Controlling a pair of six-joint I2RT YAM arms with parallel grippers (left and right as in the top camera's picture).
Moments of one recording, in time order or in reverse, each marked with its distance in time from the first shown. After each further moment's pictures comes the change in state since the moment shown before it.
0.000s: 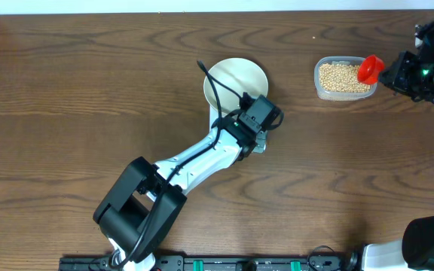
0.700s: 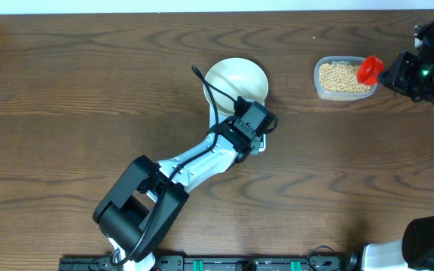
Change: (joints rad) left arm 0.010 0.002 -0.079 0.111 -0.046 0.004; right arm 0.000 0.000 0.000 -0.002 0.000 -0.006
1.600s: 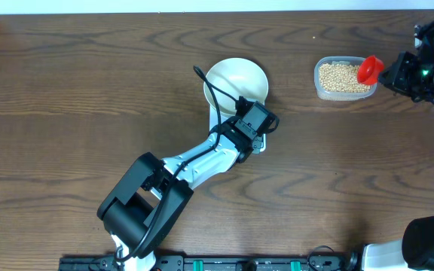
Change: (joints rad) left arm -0.002 0.029 0.000 0.043 -0.008 -0.009; right arm 0.000 0.000 0.000 0.000 0.000 0.000
